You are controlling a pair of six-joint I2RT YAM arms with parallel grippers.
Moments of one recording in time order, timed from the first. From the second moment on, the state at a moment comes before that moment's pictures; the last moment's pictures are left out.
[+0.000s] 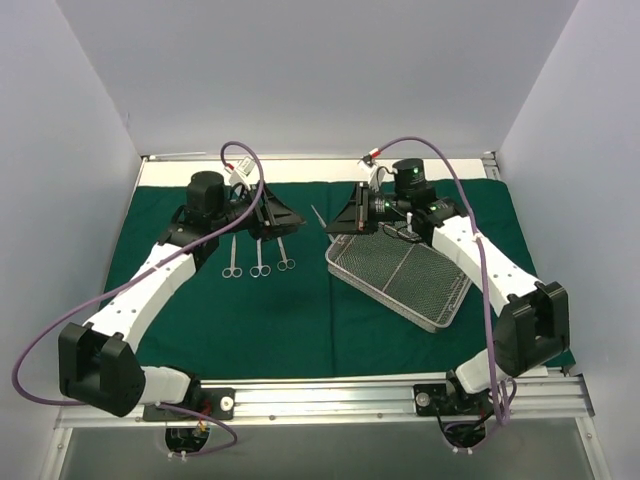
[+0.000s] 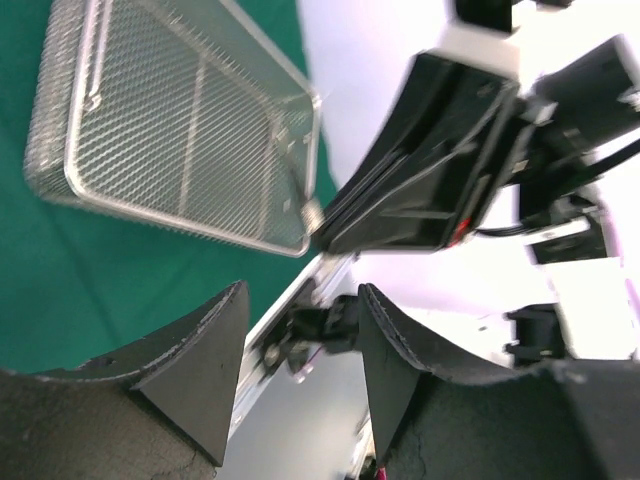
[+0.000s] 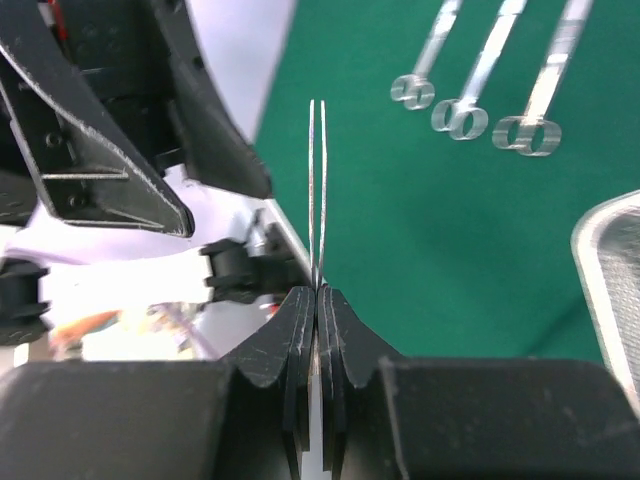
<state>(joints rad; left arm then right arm) -0.35 1.35 1.12 -0.17 0.71 -0.96 0.39 1.50 1.25 -0.31 -0.82 0.63</state>
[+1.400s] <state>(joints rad) -0.41 1.36 1.00 0.35 0.67 -1.27 0.44 1.47 1.12 0.15 -0.94 1.02</state>
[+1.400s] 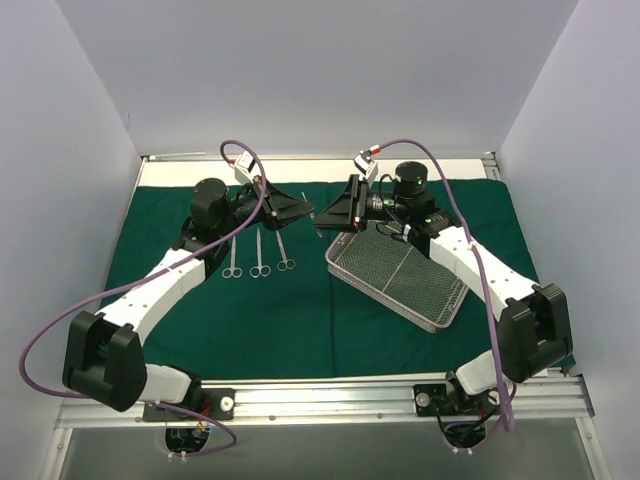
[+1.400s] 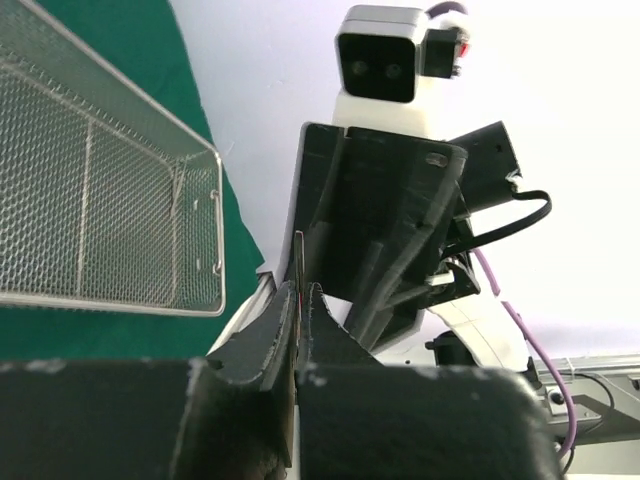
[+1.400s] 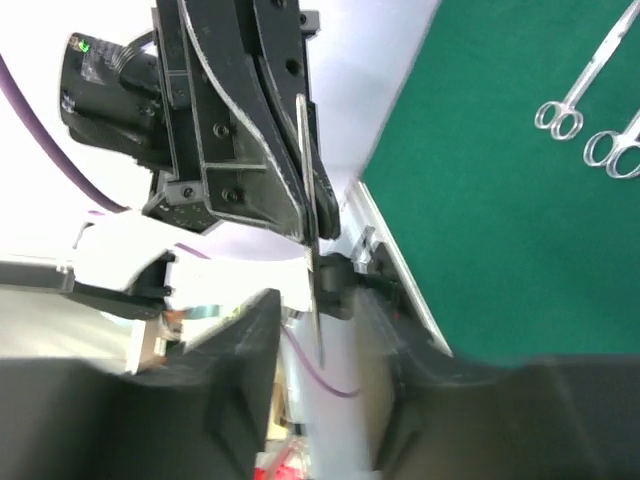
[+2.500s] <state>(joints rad) -0.16 1.92 1.45 -0.95 -0.19 -0.10 0.10 1.70 1.51 -0.94 -0.35 0.43</state>
